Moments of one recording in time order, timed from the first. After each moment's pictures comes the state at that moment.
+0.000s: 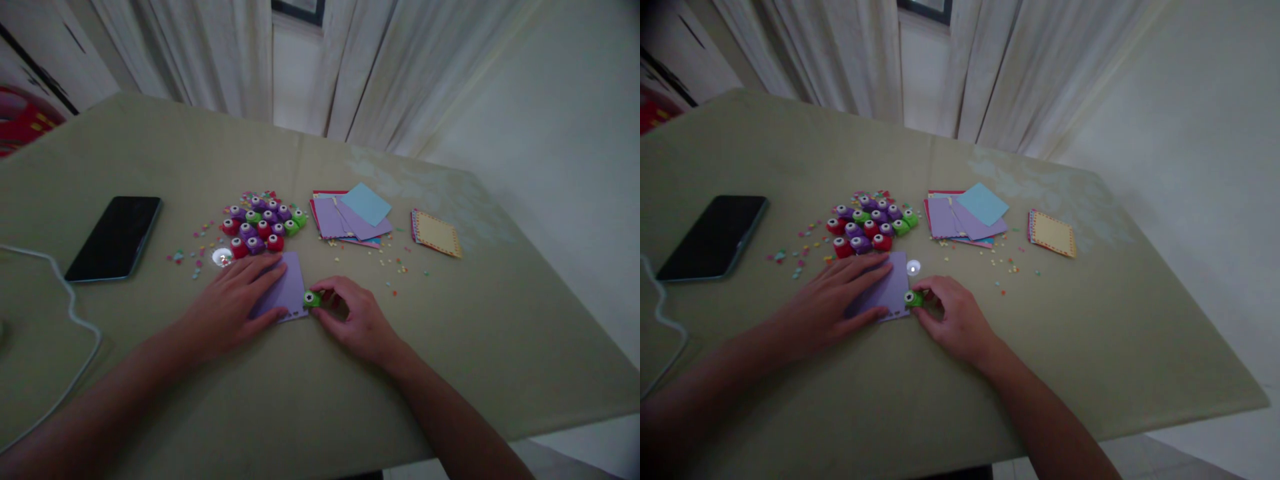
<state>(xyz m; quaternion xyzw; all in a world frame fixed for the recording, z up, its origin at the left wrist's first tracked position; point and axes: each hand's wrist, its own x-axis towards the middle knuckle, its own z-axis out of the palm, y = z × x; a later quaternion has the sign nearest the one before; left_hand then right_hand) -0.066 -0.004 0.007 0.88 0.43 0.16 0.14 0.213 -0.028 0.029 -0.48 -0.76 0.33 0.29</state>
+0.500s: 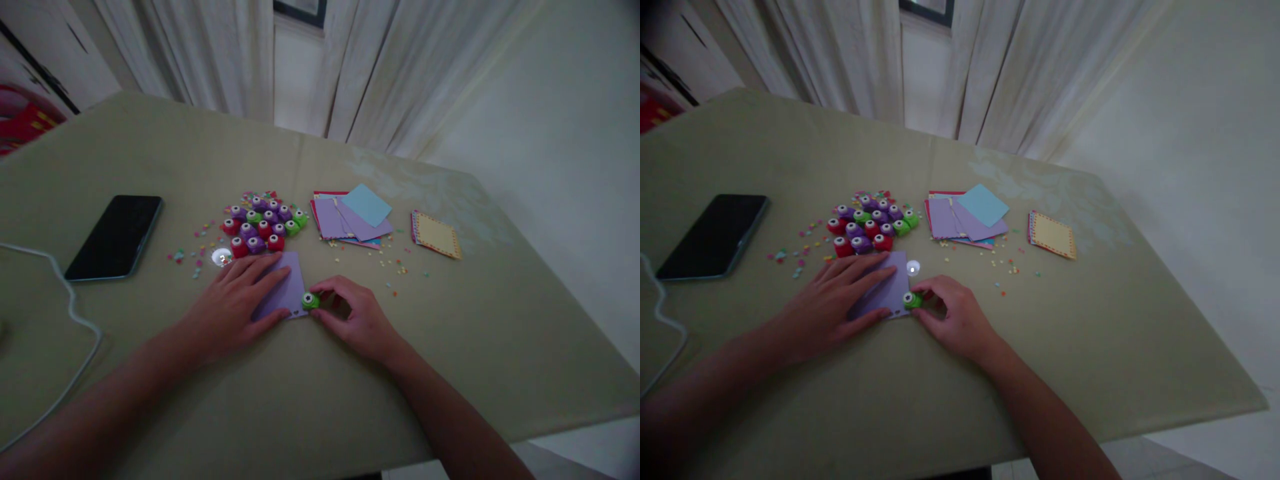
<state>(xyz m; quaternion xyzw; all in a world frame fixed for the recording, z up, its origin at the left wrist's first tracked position) -0.062 -0.008 0.012 0.88 0.43 0.15 0.11 0.216 -0.024 0.032 -0.46 -0.76 0.36 0.28</state>
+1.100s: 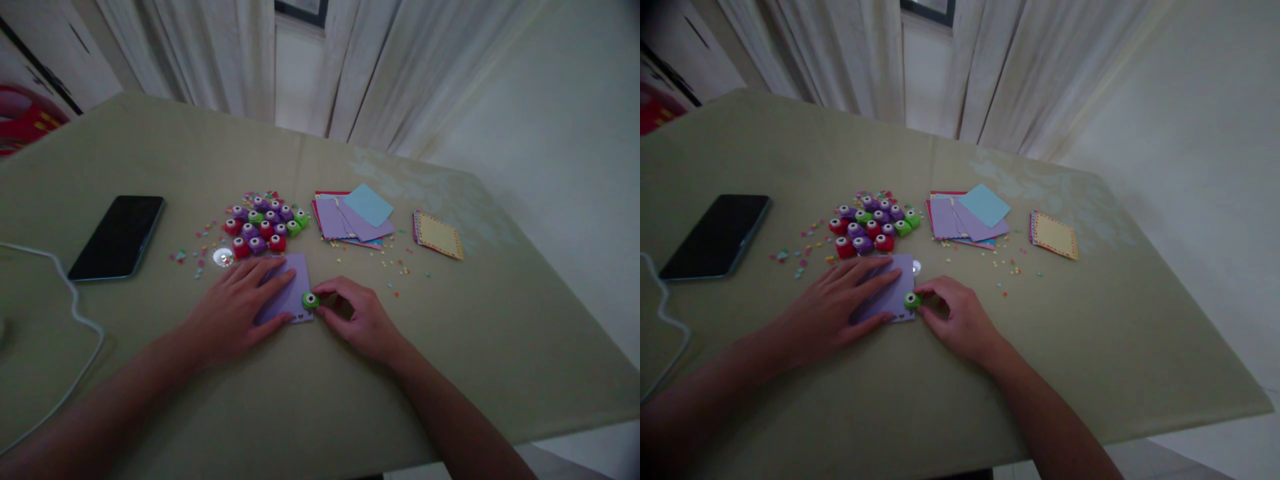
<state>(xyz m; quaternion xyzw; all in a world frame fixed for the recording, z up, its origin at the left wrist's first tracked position) -0.061 -0.009 0.012 0.89 0.42 0.16 0.12 0.217 -0.023 0.031 -0.45 -0.76 0.37 0.29</state>
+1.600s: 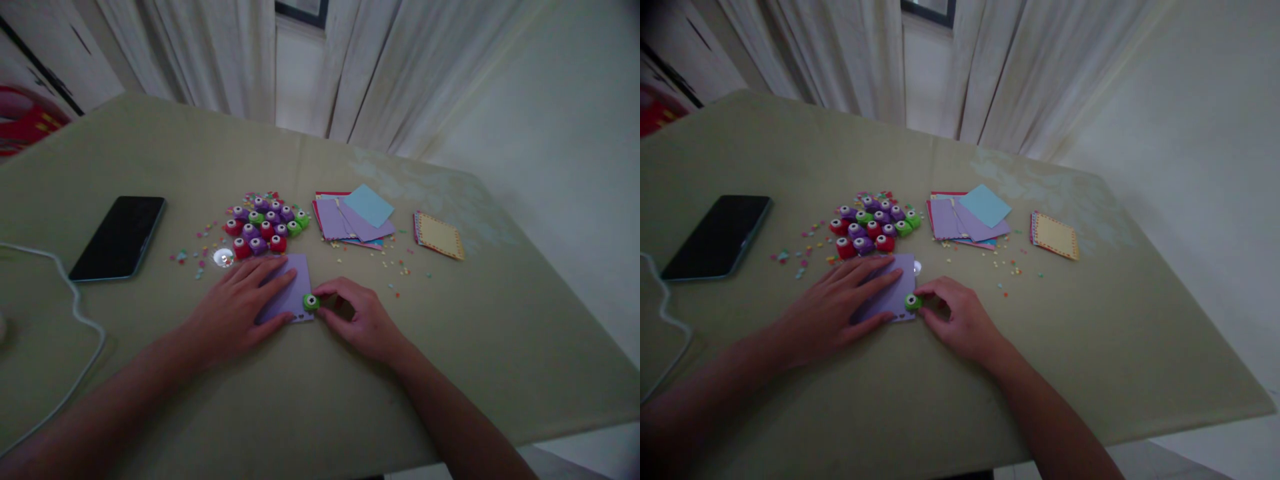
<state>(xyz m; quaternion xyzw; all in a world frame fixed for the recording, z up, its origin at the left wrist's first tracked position) -0.062 -0.008 0.008 0.89 0.41 0.16 0.09 0.219 -0.023 0.030 -0.44 -0.77 0.37 0.29</state>
